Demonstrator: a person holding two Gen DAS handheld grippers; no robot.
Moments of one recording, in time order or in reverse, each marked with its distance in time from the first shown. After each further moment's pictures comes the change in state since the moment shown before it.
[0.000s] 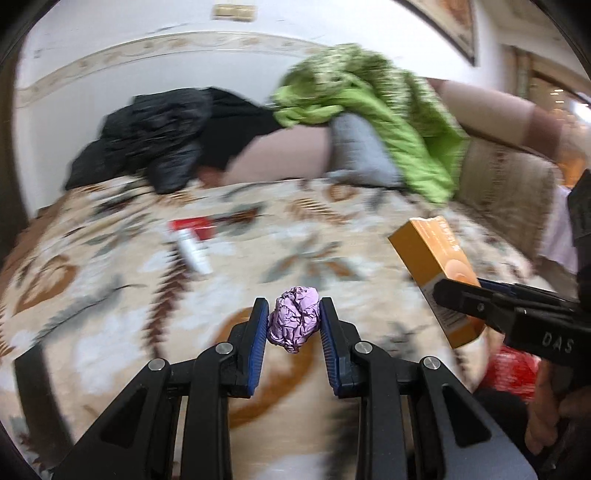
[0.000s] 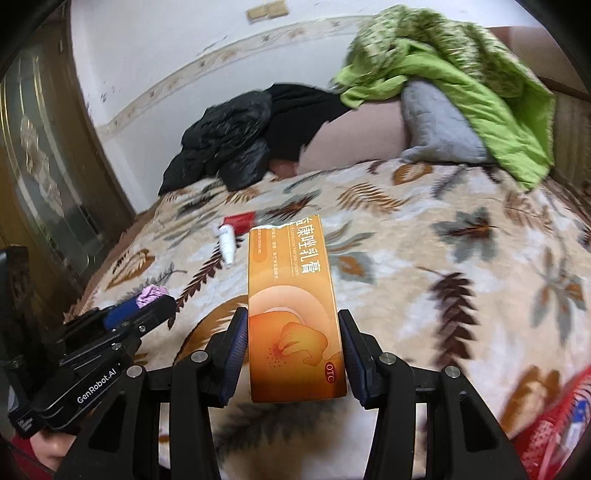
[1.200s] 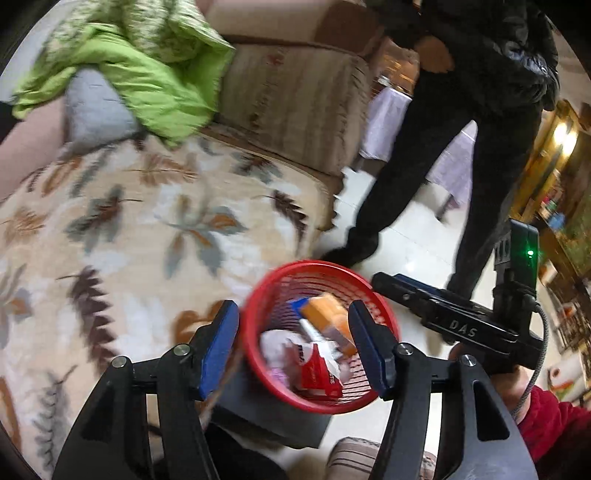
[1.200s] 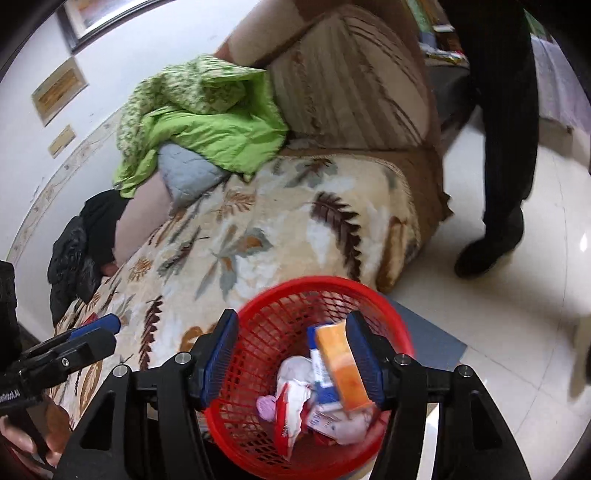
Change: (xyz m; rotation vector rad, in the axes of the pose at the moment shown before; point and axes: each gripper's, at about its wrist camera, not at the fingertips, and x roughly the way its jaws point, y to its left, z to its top) left arm 0.048 -0.297 0.017 0.275 0.298 -0.589; right arm -0.201 -0.246 -0.084 0.467 -0.129 -0.394
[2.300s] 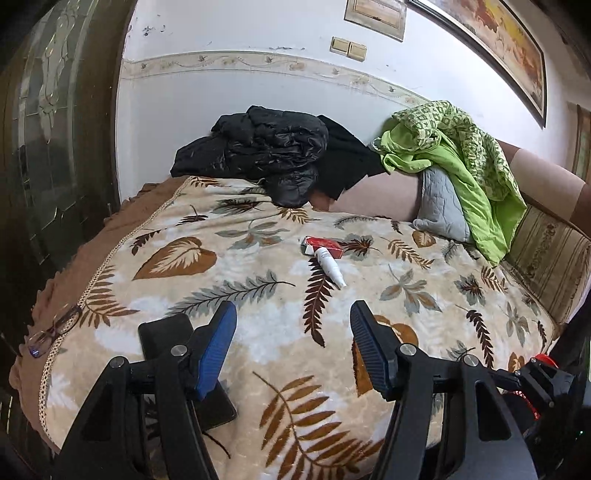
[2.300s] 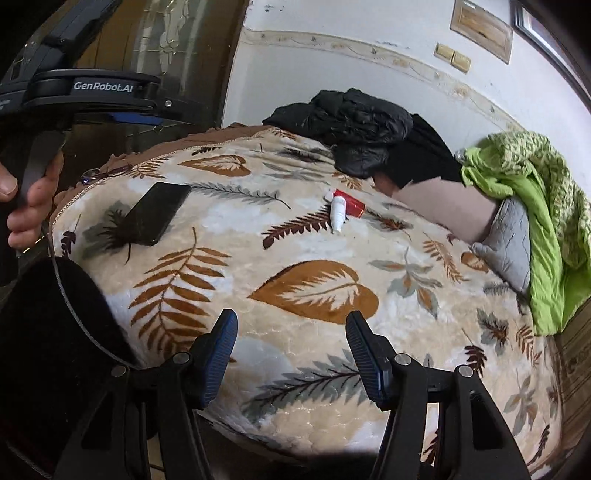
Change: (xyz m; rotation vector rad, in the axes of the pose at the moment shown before) left arm -0.352 0.230 -0.210 -0.512 -0.419 0.829; right arm 0.018 0.402 -0.213 -1.151 0.066 0.431
